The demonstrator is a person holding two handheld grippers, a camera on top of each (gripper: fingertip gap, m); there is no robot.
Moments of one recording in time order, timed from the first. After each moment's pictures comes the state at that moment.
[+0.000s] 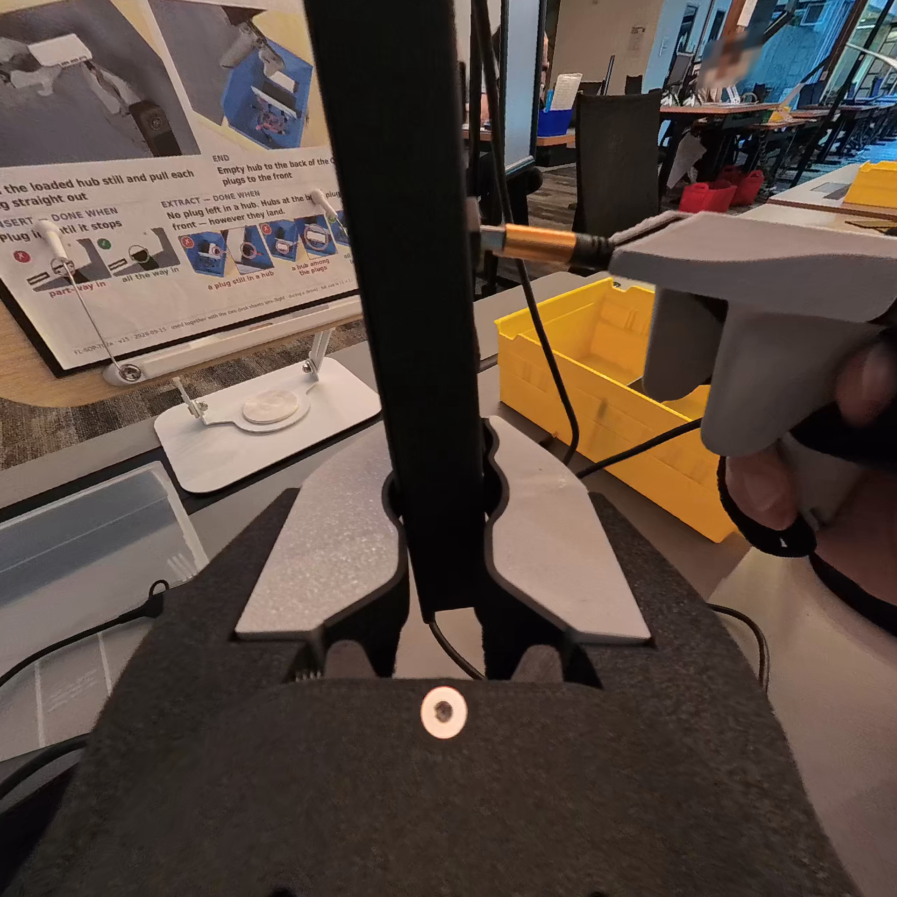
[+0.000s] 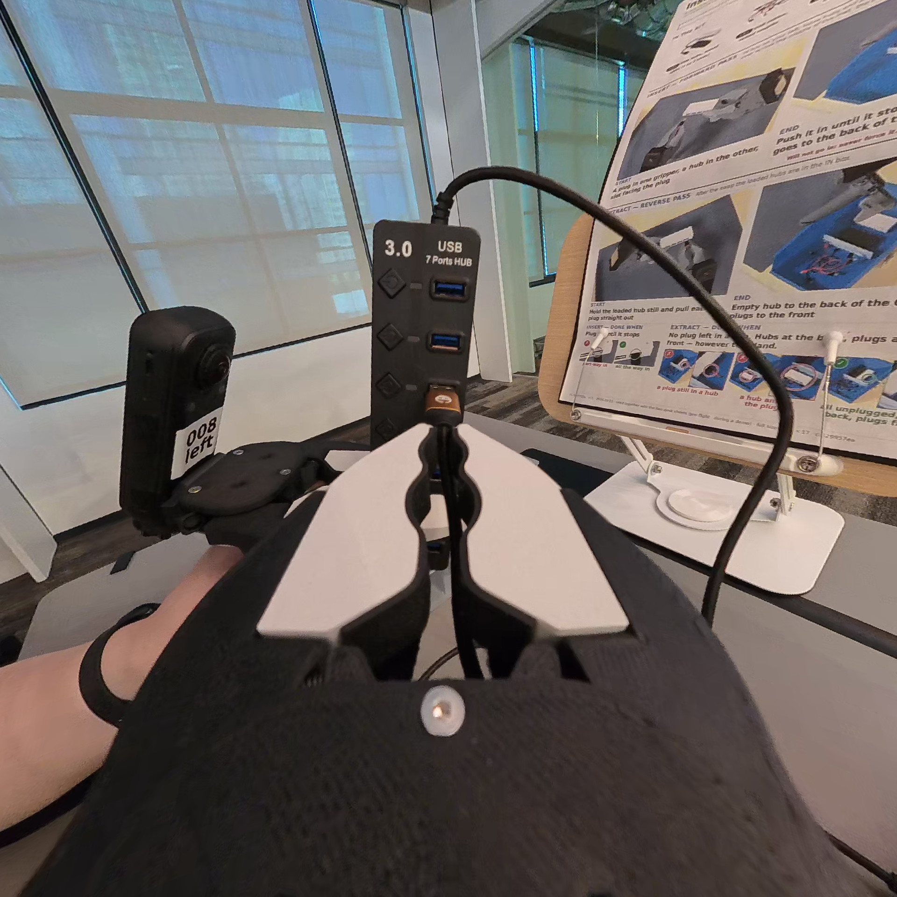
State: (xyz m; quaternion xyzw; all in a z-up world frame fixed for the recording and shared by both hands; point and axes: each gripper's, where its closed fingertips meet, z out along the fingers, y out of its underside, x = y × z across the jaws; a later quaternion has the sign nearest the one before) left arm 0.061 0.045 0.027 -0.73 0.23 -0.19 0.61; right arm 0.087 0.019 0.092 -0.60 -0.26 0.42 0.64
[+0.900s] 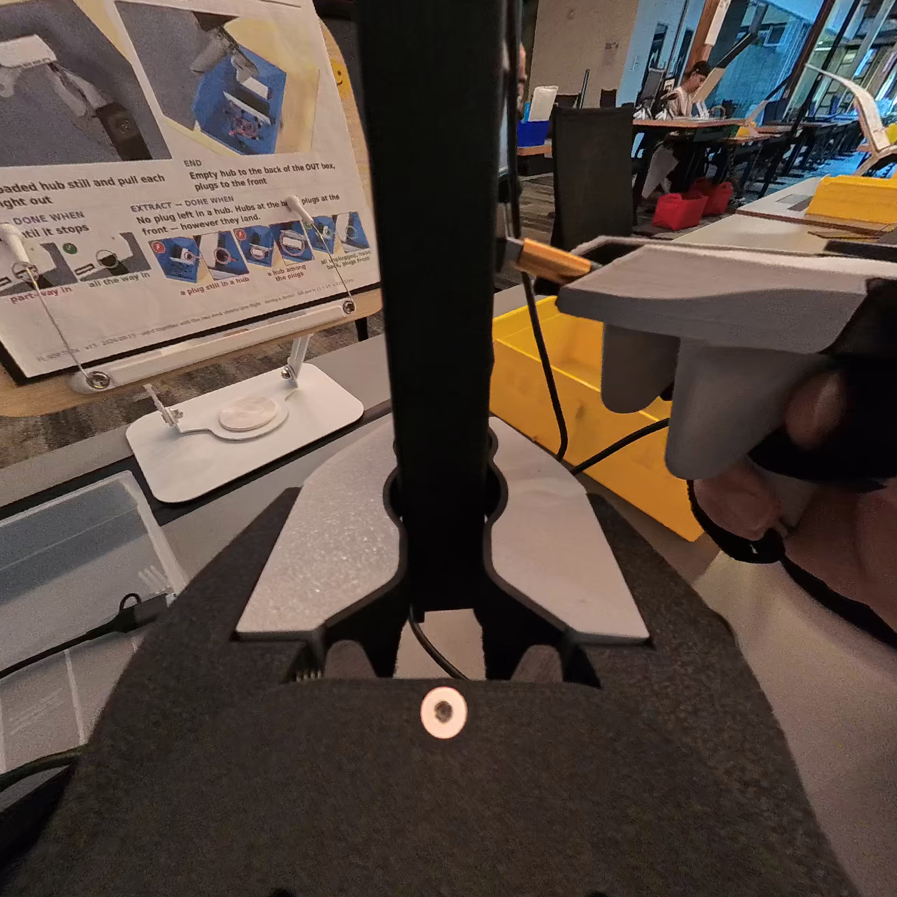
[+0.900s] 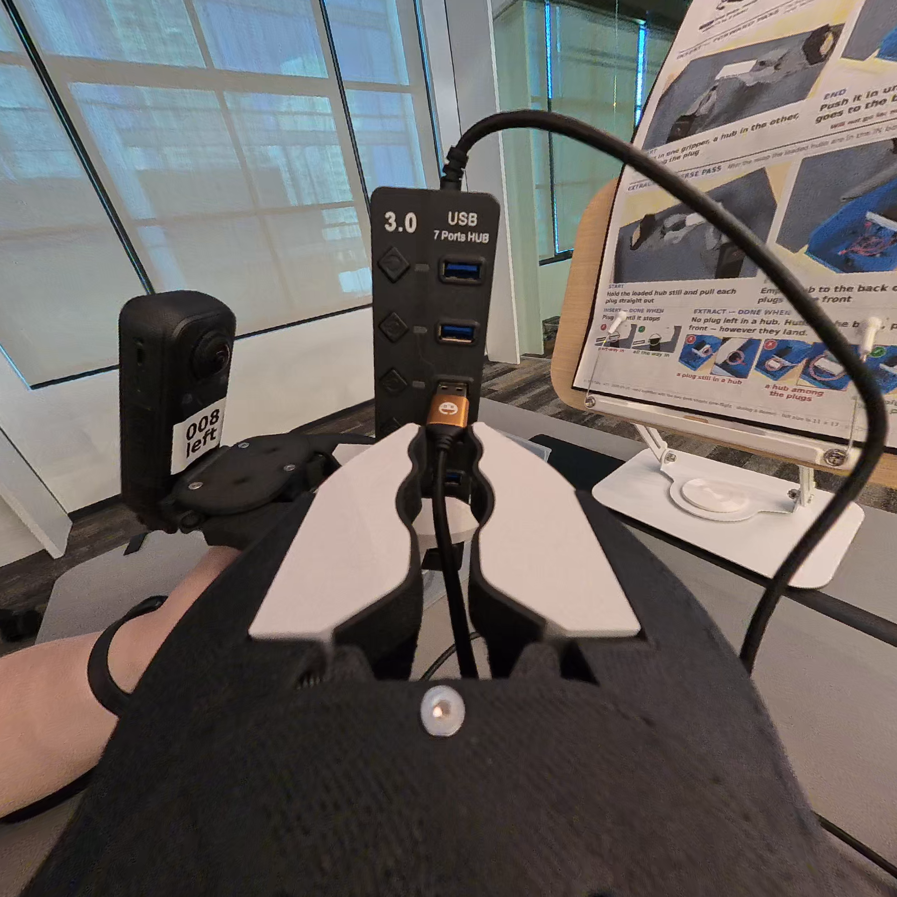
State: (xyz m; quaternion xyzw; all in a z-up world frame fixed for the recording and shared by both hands) left arm 0.070 0.040 0.029 -0.73 0.24 -0.21 0.61; right arm 0.078 0.015 0.088 -0.61 -0.27 0.42 0.62
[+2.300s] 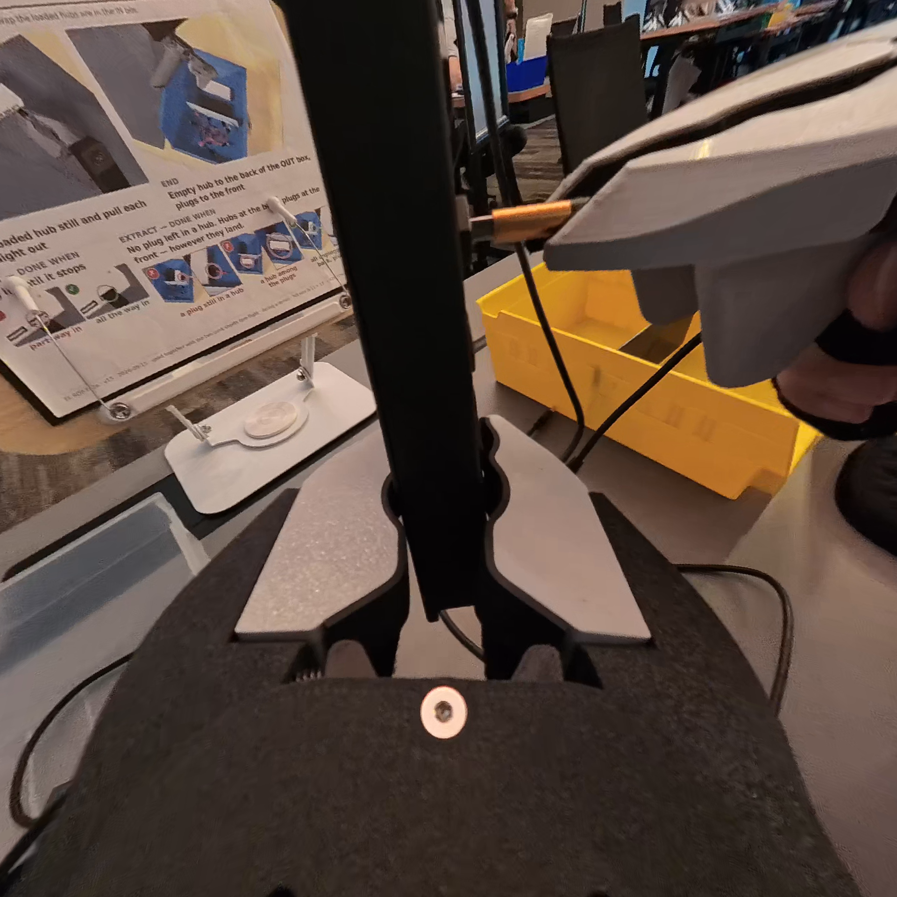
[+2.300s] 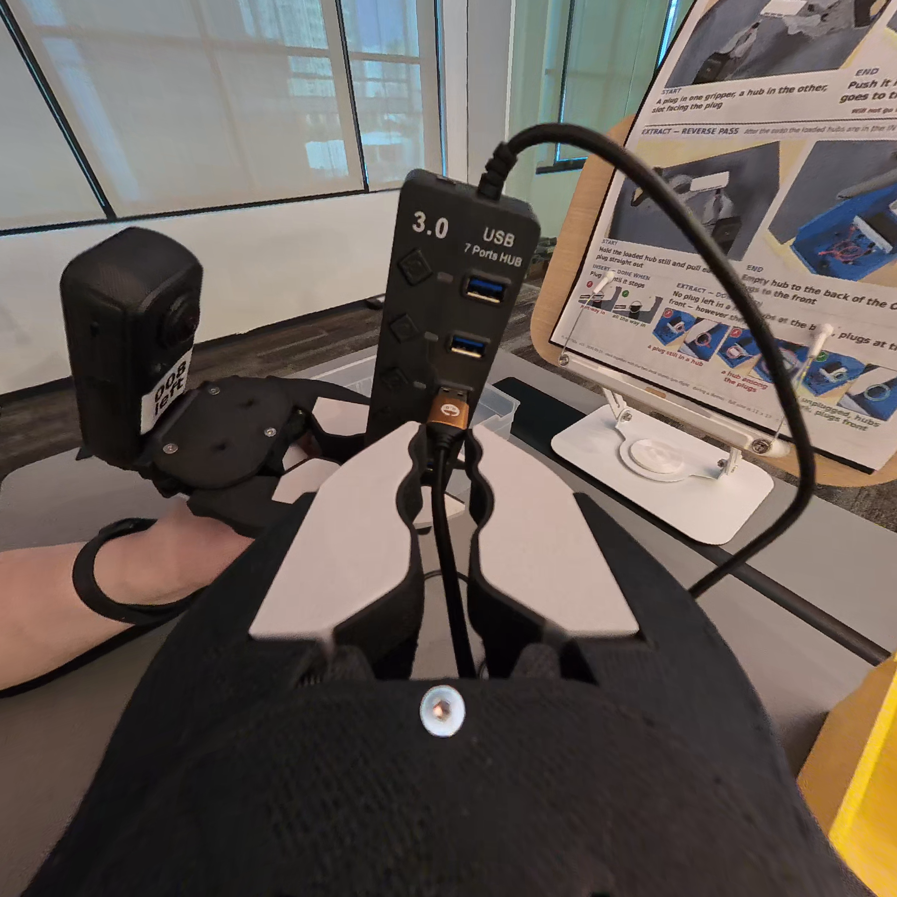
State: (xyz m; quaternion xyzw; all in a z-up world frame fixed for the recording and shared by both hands) left arm 0.076 0.038 0.023 -0.72 0.29 -0.14 0.61; right arm 0.091 0.015 0.088 -0.66 -0.35 0.33 0.58
